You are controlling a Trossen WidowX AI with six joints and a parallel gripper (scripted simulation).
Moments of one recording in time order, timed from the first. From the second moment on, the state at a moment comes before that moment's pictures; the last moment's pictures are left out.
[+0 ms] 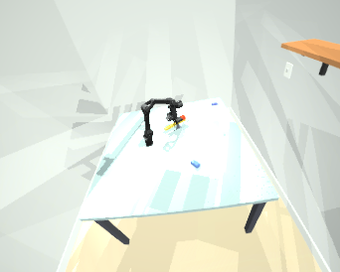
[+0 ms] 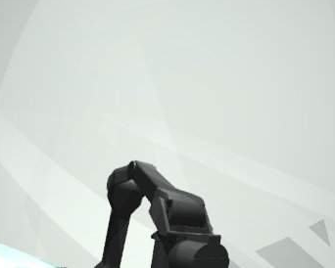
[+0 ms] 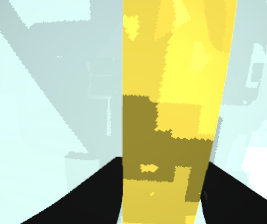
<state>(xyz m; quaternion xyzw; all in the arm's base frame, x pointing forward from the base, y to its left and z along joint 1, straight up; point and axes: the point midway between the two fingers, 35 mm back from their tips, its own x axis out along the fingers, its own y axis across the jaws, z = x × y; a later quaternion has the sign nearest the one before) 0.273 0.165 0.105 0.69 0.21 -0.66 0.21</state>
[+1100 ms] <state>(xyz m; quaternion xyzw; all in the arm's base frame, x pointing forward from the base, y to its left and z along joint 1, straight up) 0.273 0.165 0.103 0.69 0.21 -0.66 0.21</state>
